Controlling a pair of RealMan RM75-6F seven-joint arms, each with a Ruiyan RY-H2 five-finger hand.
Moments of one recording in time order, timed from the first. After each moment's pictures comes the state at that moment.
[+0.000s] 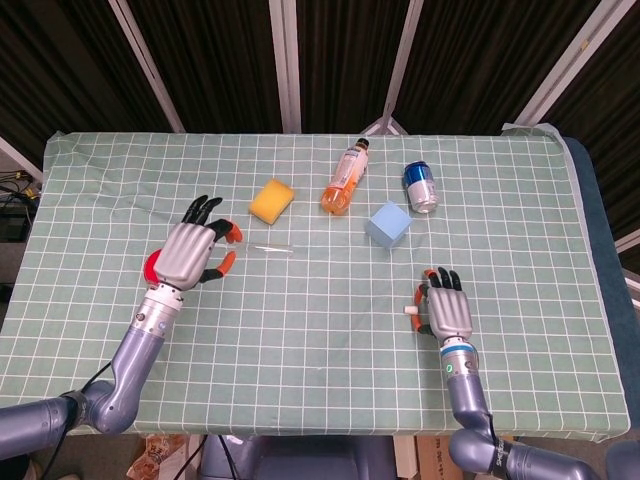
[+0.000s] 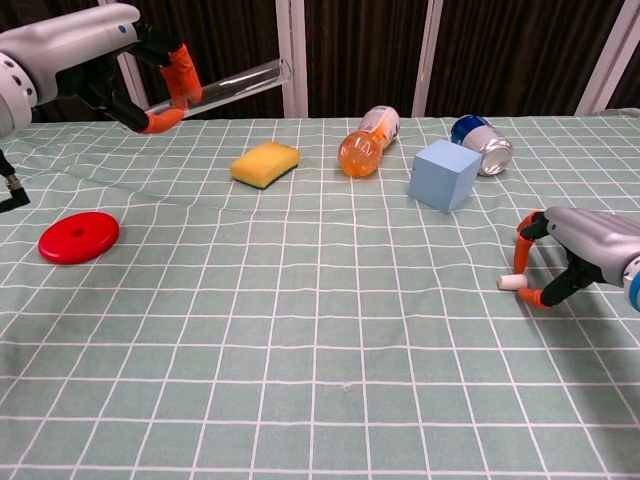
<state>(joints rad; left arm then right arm) -0.70 -1.46 -0.28 -1.66 1.16 1.16 0.33 0.49 -1.70 0.23 -1.47 -0.89 1.17 -0.56</state>
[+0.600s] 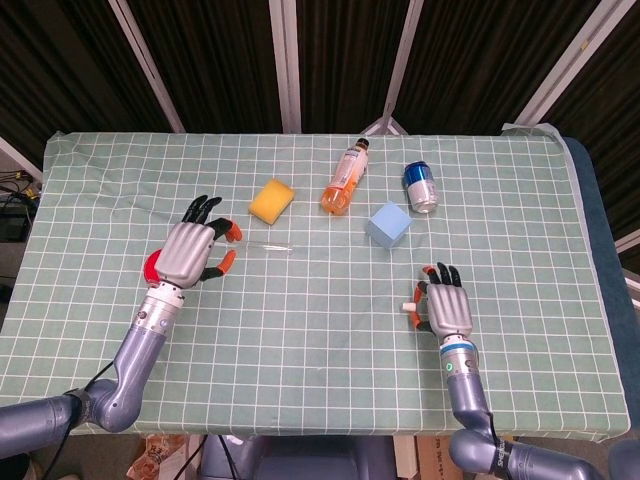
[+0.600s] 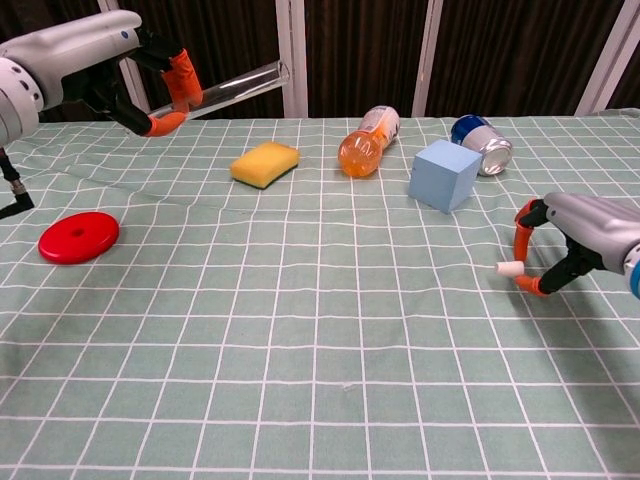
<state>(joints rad) -0.71 -1.48 -0.28 -1.63 1.14 1.16 0.31 0.50 -1.67 0.24 -1.52 -0.91 1.20 -0.56</state>
